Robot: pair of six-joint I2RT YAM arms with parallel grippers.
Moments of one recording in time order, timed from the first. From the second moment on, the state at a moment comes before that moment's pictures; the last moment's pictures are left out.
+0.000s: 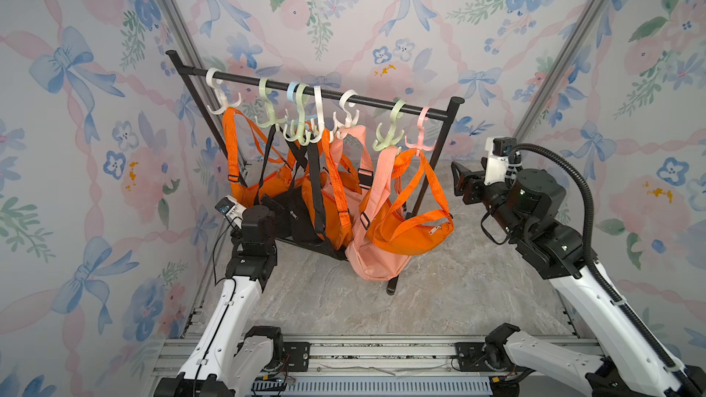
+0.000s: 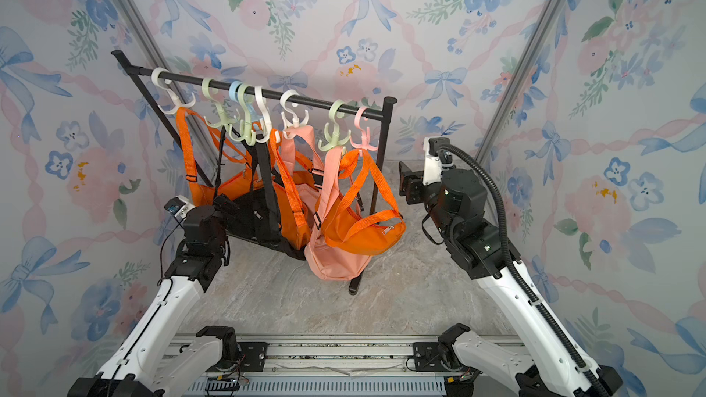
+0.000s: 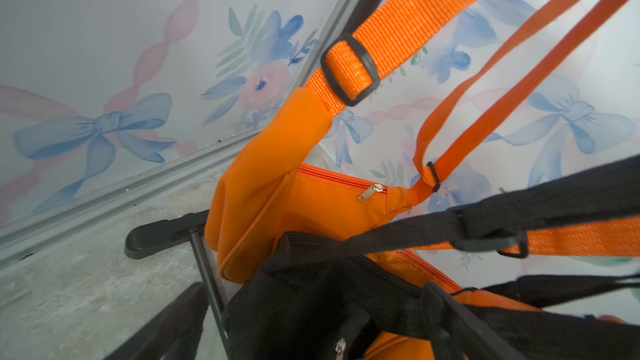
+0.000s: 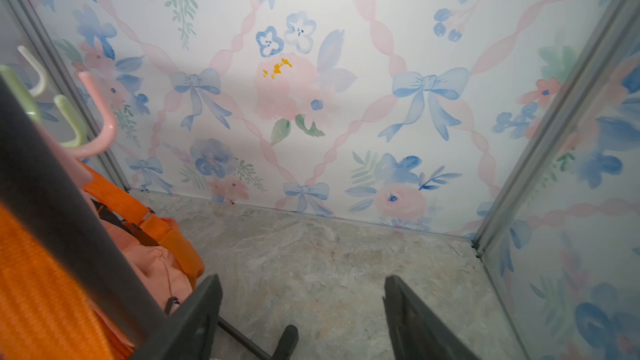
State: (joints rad) left arm -0.06 0.91 0.68 -0.08 -0.44 -0.73; right arm 0.55 1.06 1.38 -0.43 0.30 0.04
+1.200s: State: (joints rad) left arm -0.26 0.73 0.67 -0.36 -0.15 -0.75; right arm 0.66 1.19 1.48 -0.46 0.13 0.02
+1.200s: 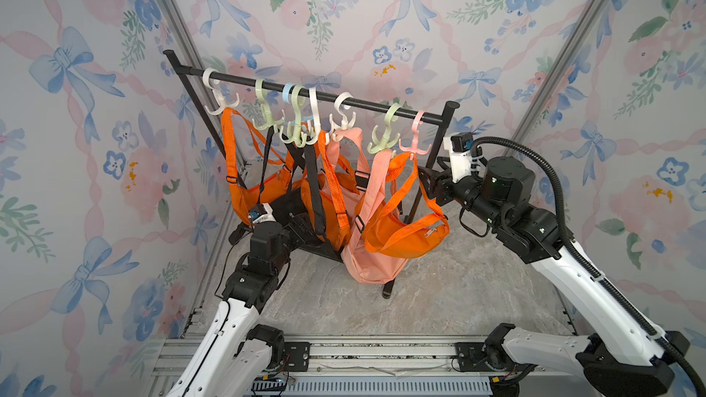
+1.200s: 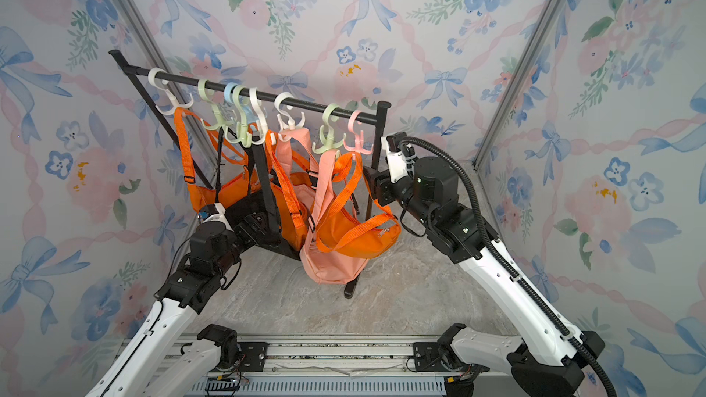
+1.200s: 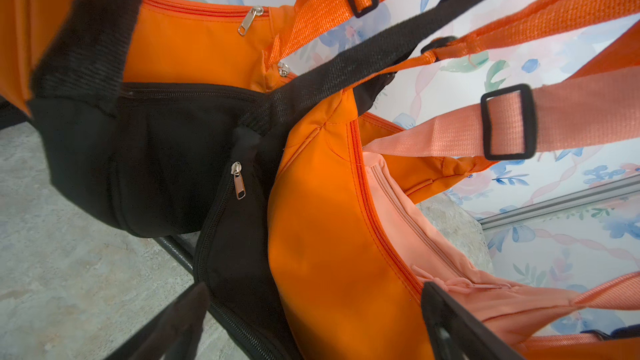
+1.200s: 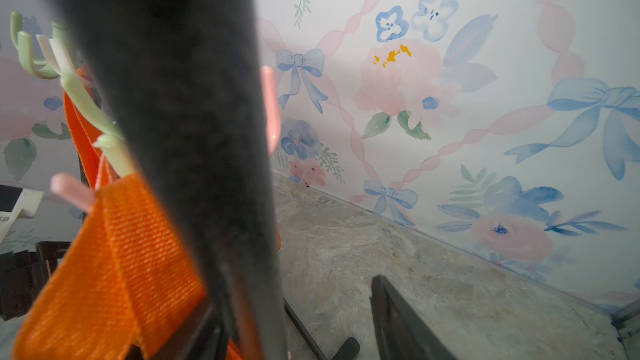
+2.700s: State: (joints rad) left arm -0.11 0.93 1.08 -0.40 -0.32 -0.46; right arm 0.02 1.40 1.70 -0.45 -0.15 0.23
